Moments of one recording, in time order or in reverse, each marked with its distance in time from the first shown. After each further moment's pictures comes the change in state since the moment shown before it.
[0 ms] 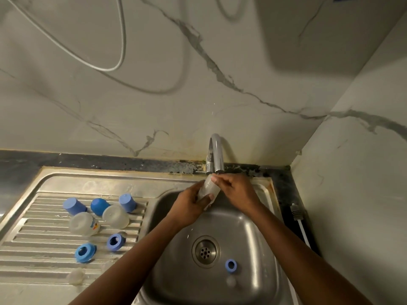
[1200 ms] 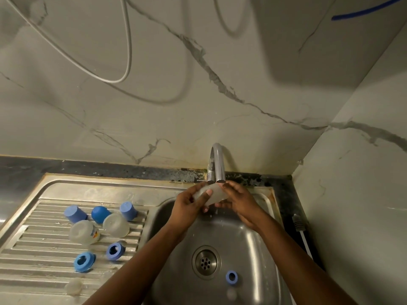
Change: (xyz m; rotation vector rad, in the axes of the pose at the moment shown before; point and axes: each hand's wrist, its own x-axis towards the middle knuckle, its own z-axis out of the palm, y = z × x) left_hand 0.005 0.006 0.003 -0.666 0.119 -0.064; right_hand -0.006 -0.013 -0.002 0.756 -0.050 0.399
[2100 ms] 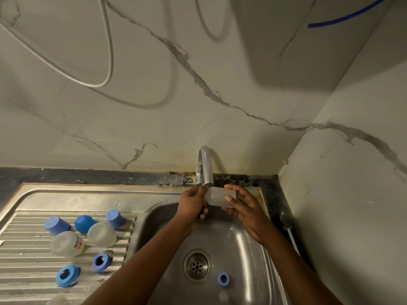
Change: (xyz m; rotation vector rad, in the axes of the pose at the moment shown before) left_hand 0.025 0.008 0.044 -0.038 0.054 -0.284; right_hand -0.025 0.022 -0.051 0.062 0.037 -0.178
